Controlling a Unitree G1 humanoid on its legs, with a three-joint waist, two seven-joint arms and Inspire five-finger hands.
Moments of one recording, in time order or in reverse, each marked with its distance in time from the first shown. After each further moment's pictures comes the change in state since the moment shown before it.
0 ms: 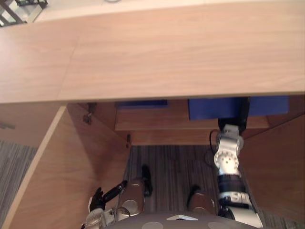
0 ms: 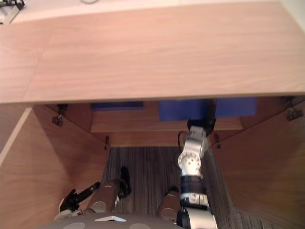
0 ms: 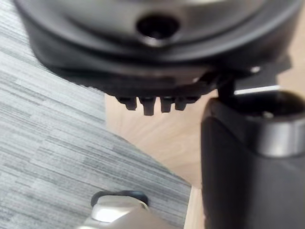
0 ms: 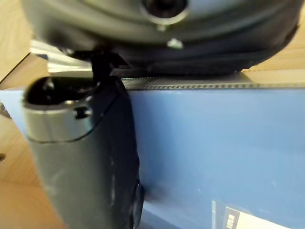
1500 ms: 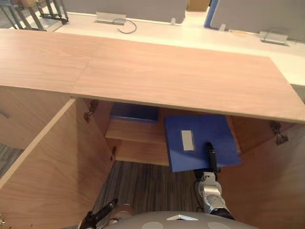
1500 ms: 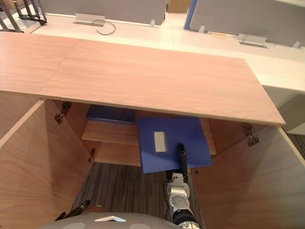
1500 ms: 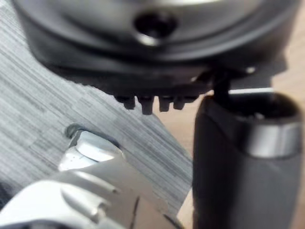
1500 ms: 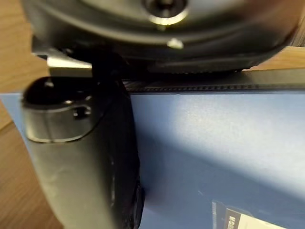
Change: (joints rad) left arm 0.085 0.035 0.044 0.101 -0.099 0.010 -0.030; right arm 0.323 0.062 0.107 0.511 0.178 0.146 0.258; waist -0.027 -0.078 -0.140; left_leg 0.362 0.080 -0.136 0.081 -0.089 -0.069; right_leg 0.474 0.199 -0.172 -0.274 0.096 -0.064
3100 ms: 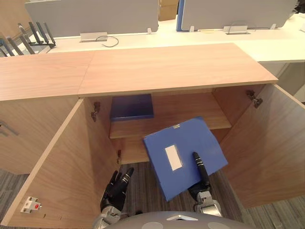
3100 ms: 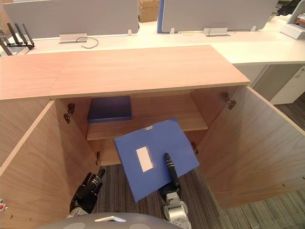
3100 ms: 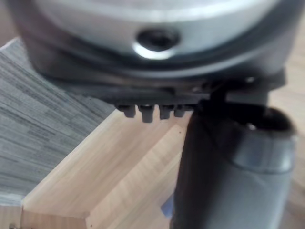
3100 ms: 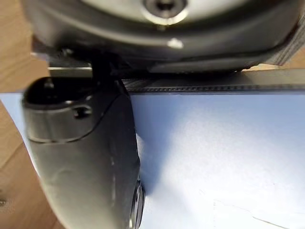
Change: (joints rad) left arm 0.152 -0.122 -0.183 -0.439 -0.481 -0.040 -0.319; right arm 0.199 0.019 0.068 -0.095 -0.142 0.164 0.195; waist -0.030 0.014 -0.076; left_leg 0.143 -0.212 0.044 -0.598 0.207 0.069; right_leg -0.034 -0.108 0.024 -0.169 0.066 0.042
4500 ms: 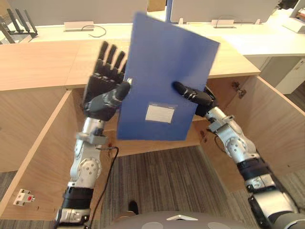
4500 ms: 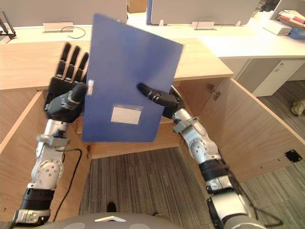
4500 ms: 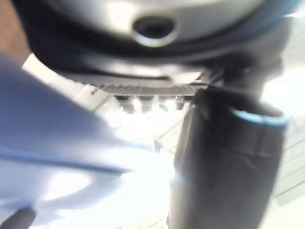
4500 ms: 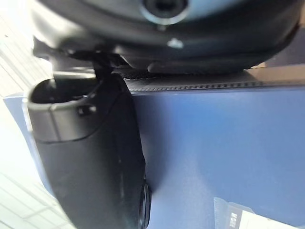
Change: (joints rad) left arm -0.393 0.268 -0.047 -0.782 -0.310 -0.089 -0.182; right arm -0.519 -0.440 0.093 -0.459 -0.273 0.083 0.228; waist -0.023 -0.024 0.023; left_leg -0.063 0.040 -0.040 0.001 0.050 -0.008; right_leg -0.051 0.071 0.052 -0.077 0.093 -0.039
